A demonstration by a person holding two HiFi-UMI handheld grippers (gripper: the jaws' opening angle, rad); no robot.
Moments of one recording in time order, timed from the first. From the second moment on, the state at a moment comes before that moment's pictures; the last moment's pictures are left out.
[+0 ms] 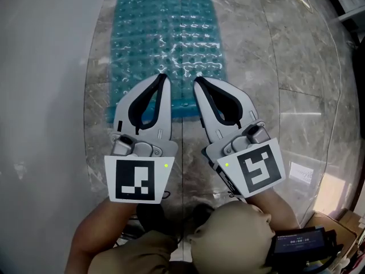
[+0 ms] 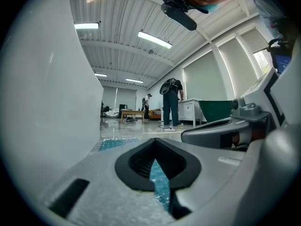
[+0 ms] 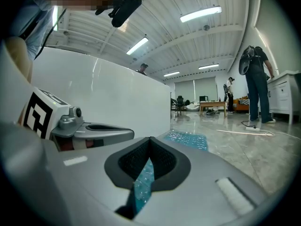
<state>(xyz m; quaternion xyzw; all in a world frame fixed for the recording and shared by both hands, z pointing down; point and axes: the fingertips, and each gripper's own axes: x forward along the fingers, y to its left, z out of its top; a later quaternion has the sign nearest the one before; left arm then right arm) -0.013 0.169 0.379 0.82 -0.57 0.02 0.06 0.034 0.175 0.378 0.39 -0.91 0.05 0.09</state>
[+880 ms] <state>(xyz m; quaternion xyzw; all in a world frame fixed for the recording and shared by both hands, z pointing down) -0.017 0.171 0.381 0.82 -0.57 0.02 0.07 0.026 0.174 0.373 0.39 -0.92 0.04 0.09</state>
